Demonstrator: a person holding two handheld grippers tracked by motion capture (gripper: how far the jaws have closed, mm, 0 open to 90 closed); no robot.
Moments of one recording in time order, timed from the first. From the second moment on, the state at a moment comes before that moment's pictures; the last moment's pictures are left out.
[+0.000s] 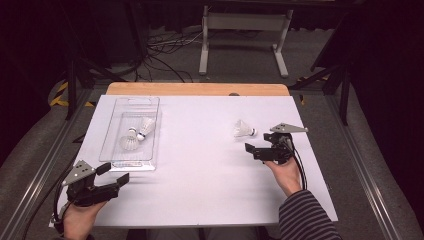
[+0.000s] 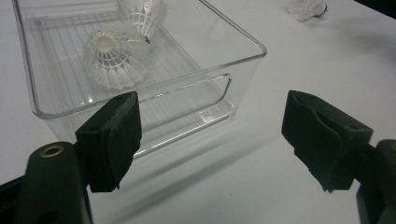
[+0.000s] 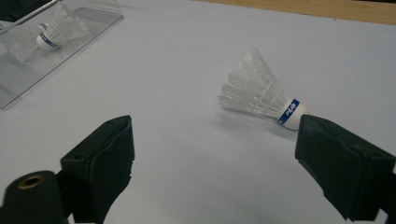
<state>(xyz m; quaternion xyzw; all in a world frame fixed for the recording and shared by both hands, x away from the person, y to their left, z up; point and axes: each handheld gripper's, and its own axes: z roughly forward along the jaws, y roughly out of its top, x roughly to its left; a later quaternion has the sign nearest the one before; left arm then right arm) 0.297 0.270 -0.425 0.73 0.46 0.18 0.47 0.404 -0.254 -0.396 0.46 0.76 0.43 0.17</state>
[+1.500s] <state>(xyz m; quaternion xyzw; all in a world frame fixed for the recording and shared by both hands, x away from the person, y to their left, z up) 0.298 0.269 -0.425 0.74 0.45 0.18 0.47 0.491 -0.205 -0.371 0.51 0.80 0.27 0.15</state>
